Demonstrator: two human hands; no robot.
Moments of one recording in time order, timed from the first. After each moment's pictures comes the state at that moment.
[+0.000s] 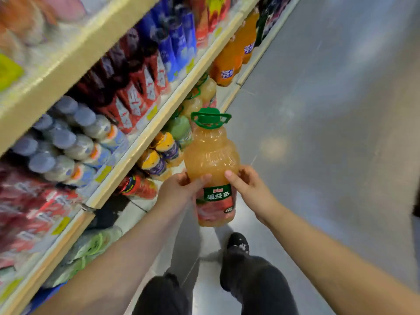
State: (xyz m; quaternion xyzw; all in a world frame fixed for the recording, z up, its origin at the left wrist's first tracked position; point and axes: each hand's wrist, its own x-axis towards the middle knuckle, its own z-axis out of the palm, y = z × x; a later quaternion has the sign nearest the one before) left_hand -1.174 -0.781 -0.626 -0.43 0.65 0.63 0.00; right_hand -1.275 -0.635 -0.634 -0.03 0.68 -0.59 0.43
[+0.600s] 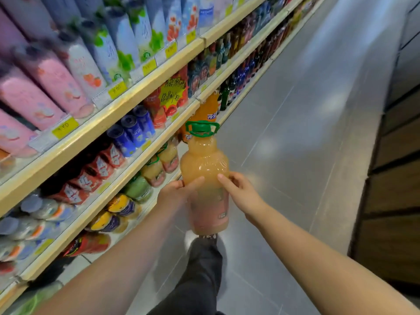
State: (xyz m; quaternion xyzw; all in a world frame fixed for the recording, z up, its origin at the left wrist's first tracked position) left_hand -1.420 -0.736 -0.480 -0.45 0.55 0.70 -0.03; right_hand -1.527 -0.603 -0.469 -0.09 0.72 -0.55 0.41
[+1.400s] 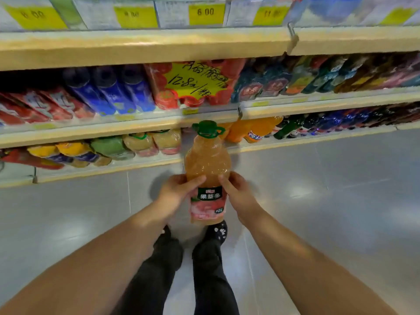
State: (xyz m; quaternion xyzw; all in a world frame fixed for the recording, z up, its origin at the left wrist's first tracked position) left_hand -1.699 -0.786 -0.632 -0.63 0.35 0.67 -0.17; right_hand -1.858 -0.749 -0.629 -0.26 0.67 -0.33 0.61
